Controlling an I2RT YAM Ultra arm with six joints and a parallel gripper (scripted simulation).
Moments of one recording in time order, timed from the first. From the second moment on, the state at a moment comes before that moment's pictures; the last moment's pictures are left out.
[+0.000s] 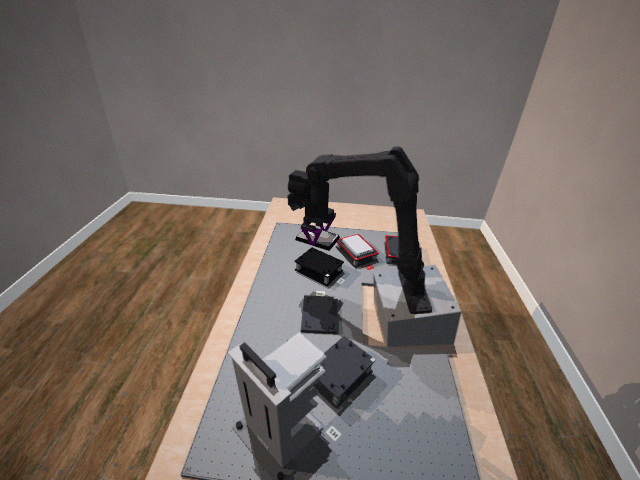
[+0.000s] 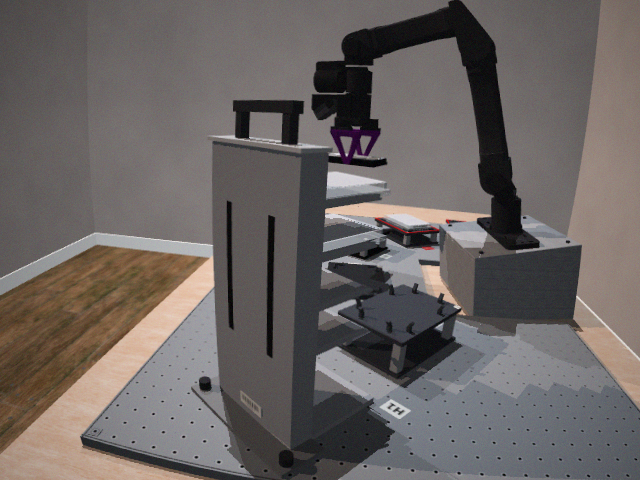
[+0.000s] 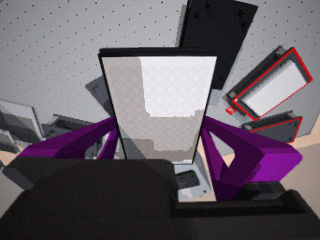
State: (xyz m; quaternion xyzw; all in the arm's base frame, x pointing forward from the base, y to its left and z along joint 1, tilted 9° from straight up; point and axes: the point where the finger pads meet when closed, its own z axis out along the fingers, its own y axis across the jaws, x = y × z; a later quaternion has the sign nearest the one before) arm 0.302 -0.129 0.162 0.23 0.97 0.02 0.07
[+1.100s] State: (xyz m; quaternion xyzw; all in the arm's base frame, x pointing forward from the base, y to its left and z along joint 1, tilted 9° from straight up) arm 0.256 -0.210 0.154 0.37 0.92 0.04 0.06
